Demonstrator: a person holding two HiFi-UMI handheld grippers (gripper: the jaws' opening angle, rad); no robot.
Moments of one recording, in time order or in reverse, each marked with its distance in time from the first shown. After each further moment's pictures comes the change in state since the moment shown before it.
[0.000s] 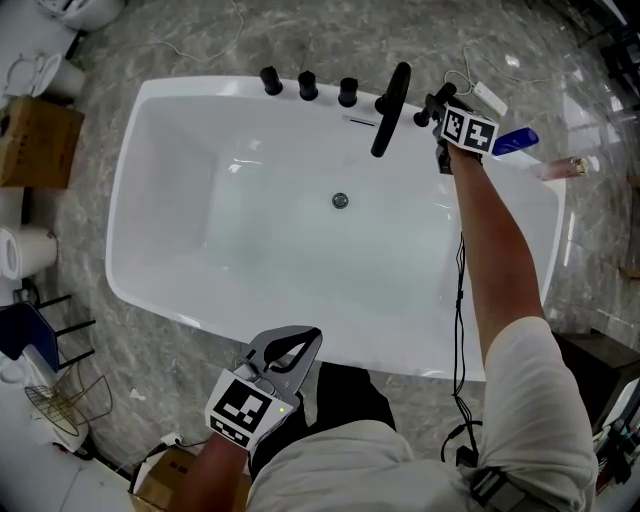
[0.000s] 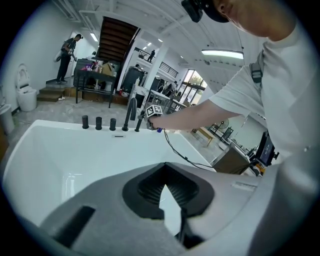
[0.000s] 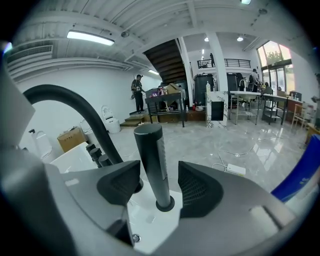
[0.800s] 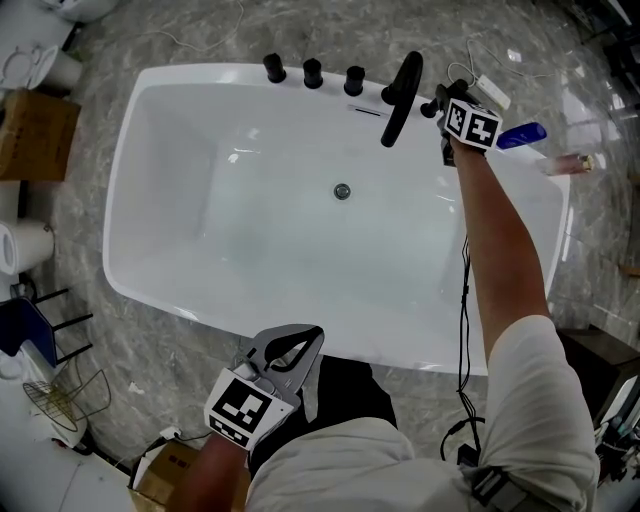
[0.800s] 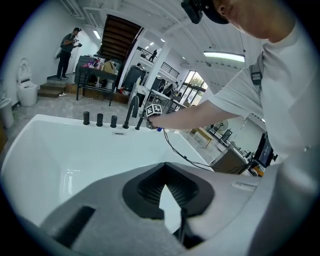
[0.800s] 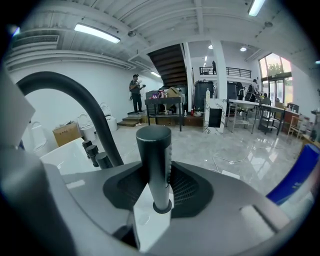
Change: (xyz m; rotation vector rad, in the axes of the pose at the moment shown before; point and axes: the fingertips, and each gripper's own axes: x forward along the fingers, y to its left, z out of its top) left arm -0.005 0.009 -0.011 -0.022 -0.008 -0.016; right arm 0.002 0.007 0.002 -0.073 -0.033 -0.060
